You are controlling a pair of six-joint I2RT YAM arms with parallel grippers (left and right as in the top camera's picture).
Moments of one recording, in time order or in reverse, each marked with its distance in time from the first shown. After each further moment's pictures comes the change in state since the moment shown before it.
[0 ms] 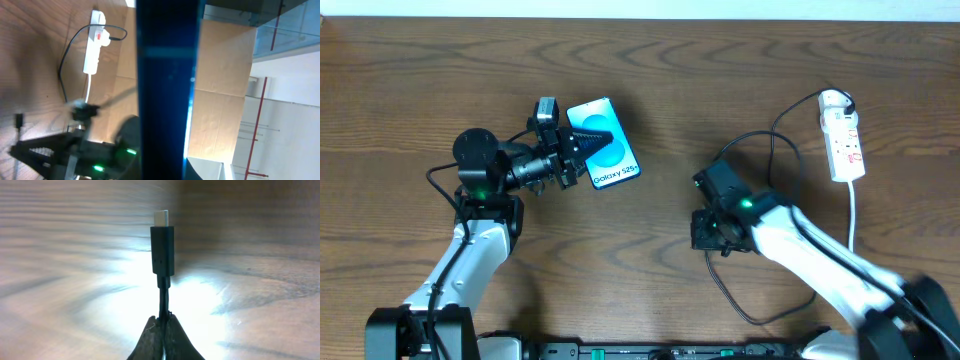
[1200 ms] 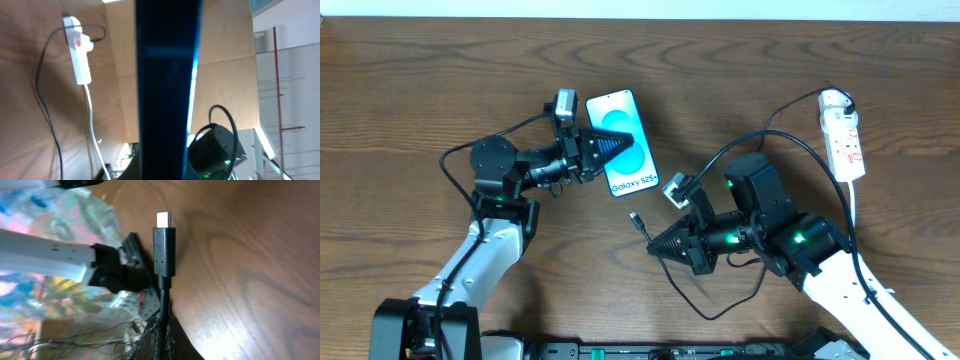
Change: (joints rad) left arm -0.109 0.018 0.000 0.178 -0.047 0.176; right arm 0.000 -0.308 0.005 0.166 -0.753 -0.410
